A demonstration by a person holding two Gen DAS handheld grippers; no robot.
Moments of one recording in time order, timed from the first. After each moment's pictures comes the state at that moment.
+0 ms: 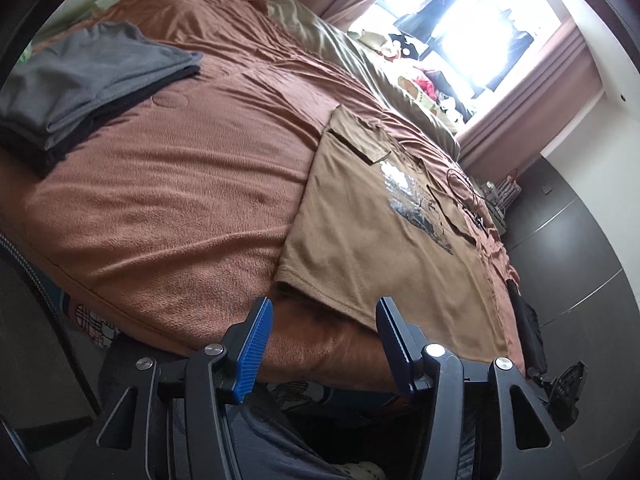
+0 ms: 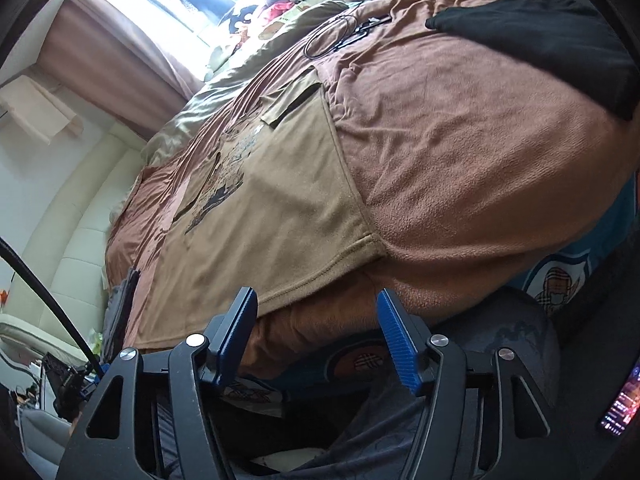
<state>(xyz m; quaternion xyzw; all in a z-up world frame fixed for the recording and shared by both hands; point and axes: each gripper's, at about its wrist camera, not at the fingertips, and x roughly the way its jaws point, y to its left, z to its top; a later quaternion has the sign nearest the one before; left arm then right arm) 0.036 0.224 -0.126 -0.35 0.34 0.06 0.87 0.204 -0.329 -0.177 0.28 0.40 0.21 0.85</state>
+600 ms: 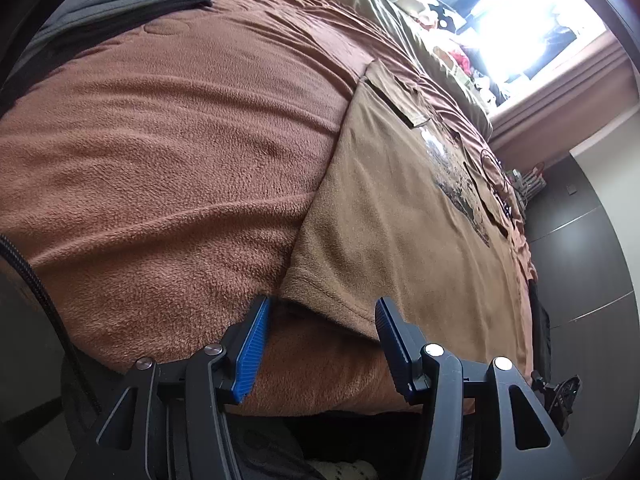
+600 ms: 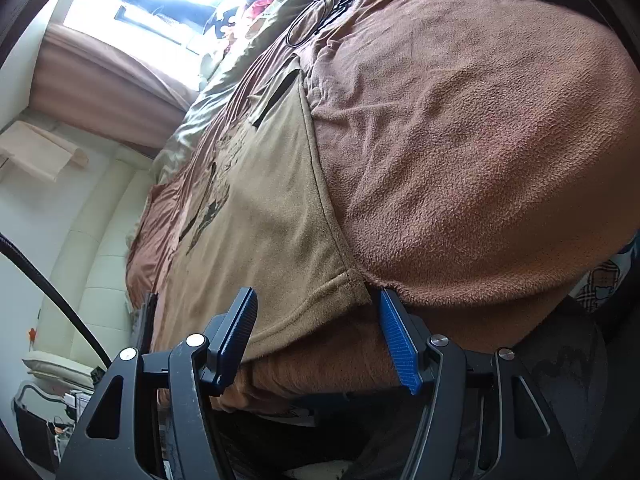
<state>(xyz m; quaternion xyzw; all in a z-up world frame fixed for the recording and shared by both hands) 0.093 0.233 -0.181 -0.38 0.40 0.07 0.83 0.250 -0.339 -0.221 0.36 0.40 0.25 0.81</state>
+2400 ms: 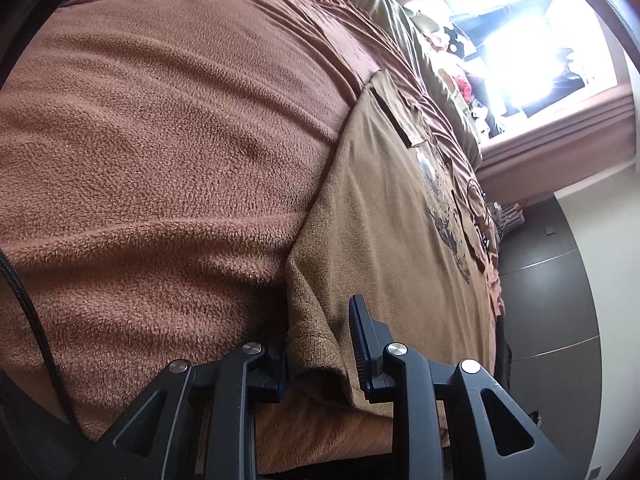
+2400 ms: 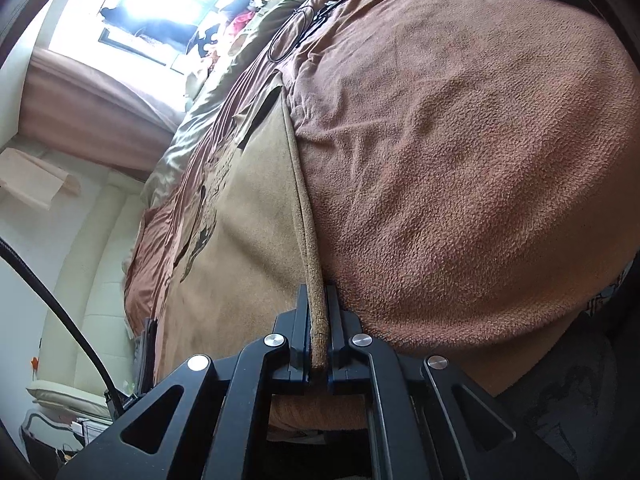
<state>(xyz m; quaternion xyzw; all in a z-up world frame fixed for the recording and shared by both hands) 0.119 0.244 -0.196 -0.47 0.37 0.05 0.80 0.255 -0.319 -0.216 0.38 0.40 0.21 0.81</state>
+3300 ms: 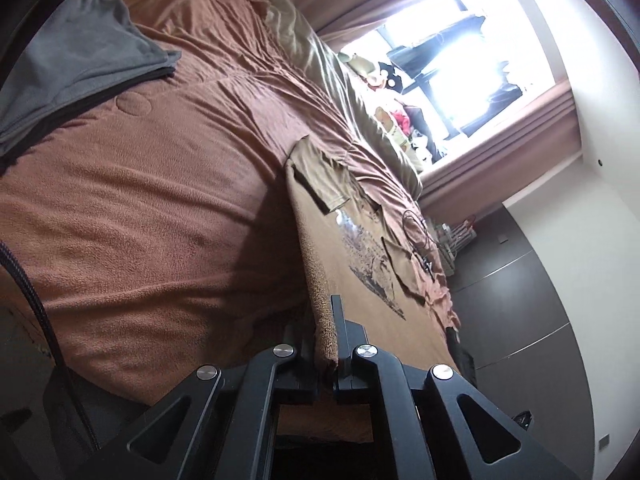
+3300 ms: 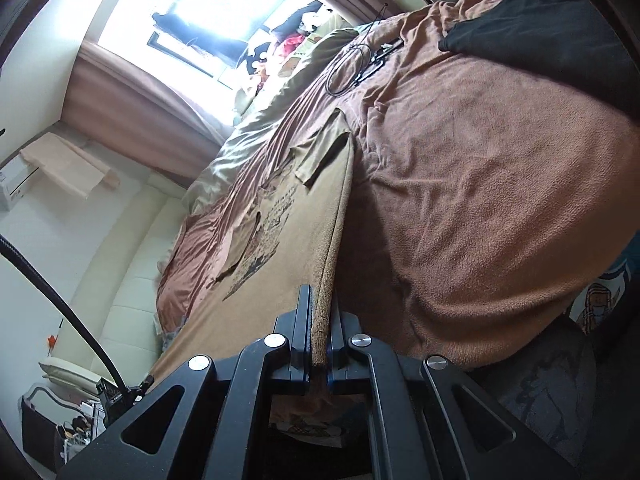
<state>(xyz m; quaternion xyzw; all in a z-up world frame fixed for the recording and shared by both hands) 0.056 0.244 -0.087 -0.44 0.27 0.01 0.86 0.200 -0.347 -0.160 0.37 0.32 0.26 0.83</state>
